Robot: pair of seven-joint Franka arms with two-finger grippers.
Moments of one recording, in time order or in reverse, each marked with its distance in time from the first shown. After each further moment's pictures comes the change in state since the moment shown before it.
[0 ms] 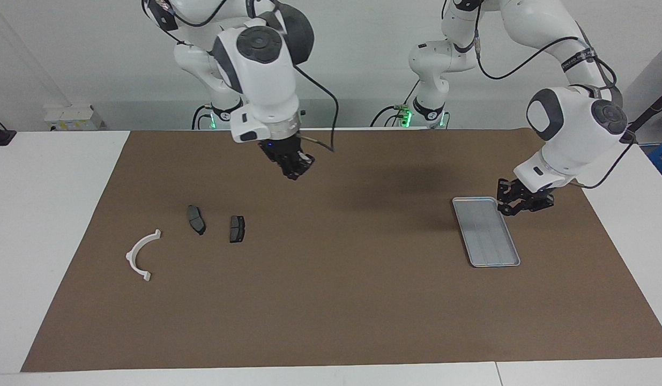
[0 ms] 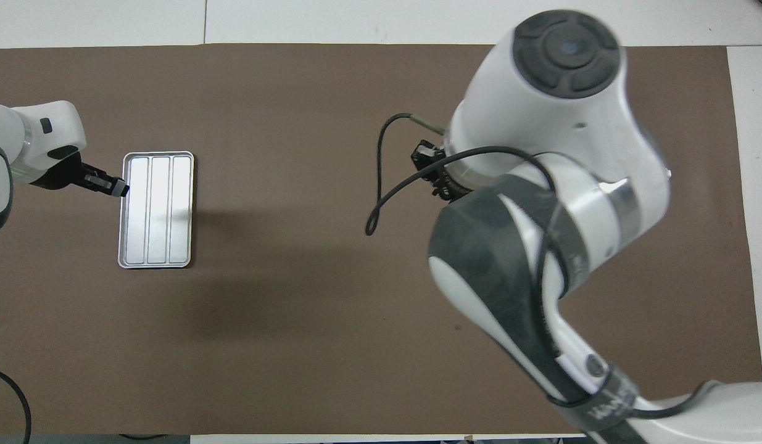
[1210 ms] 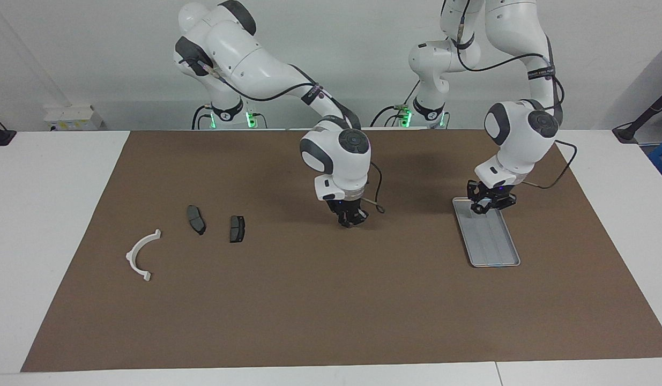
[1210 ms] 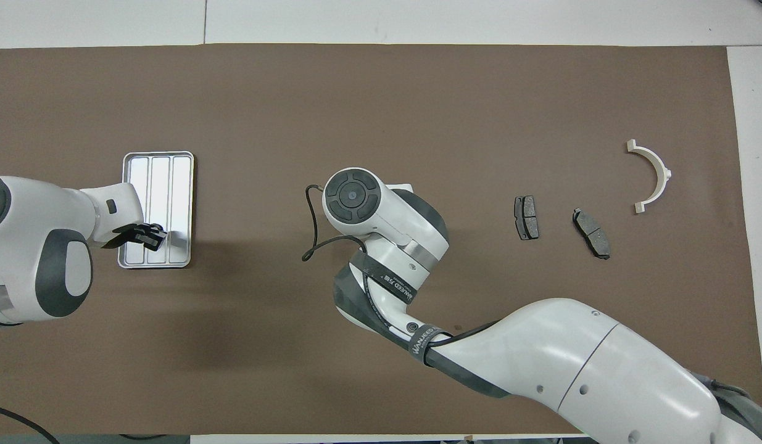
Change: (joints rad) left arm -0.014 -0.127 -0.013 -0.457 0.006 0.393 0.039; right arm 0.172 0.321 -0.019 -0.153 -0.322 0.424 0.324
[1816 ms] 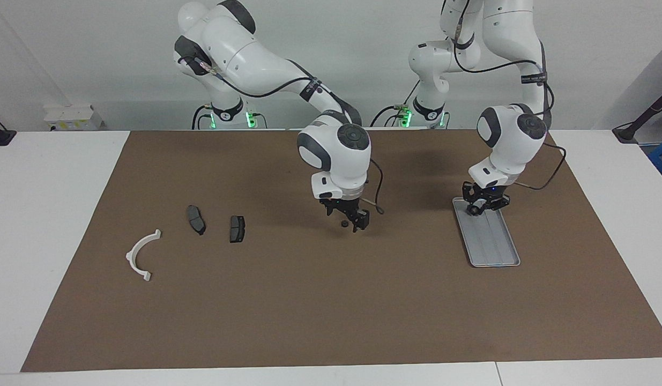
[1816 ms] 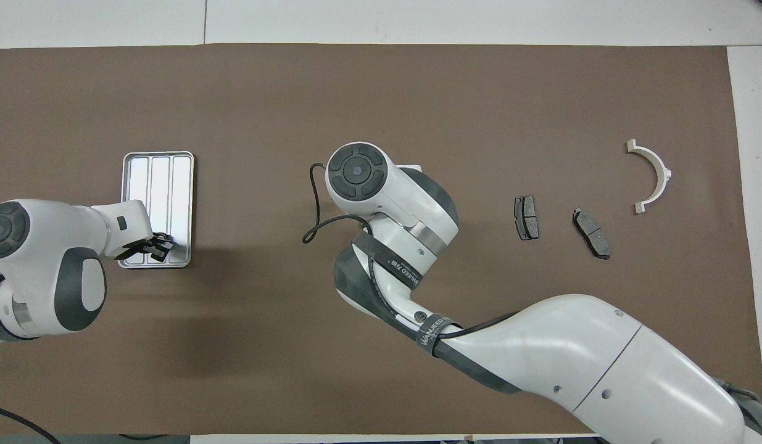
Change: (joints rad) left arm 0.002 0.000 0.002 -0.089 0.001 0.118 0.023; right arm -0.024 -0.011 0.000 0.108 0.000 -0.102 0.000
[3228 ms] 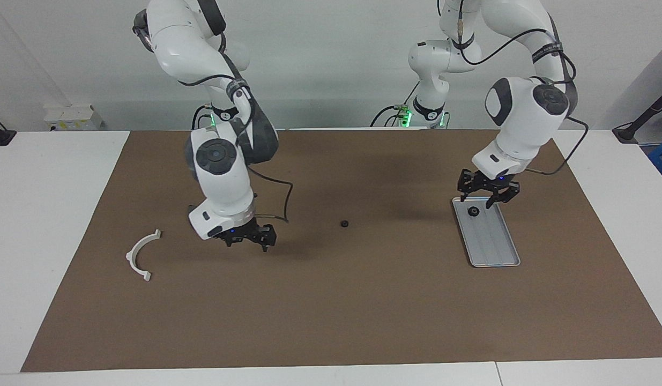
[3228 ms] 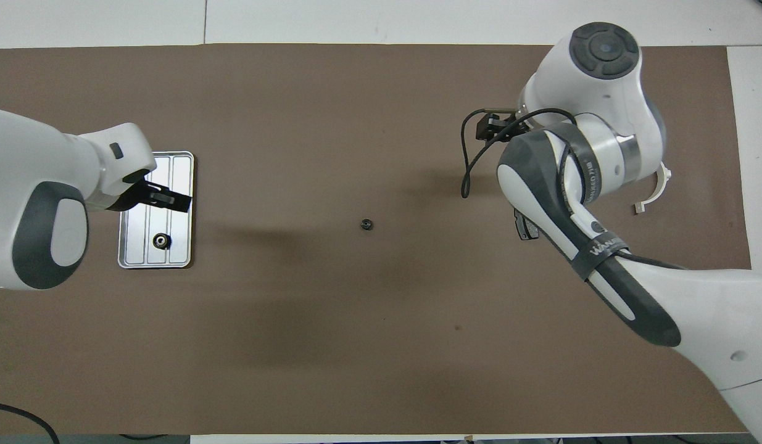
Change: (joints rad) left arm -0.191 -0.006 -0.018 0.400 -0.027 -0.399 -0.376; right arm -0.247 -0.180 -0.243 -0.054 0.235 -0.058 -1.151
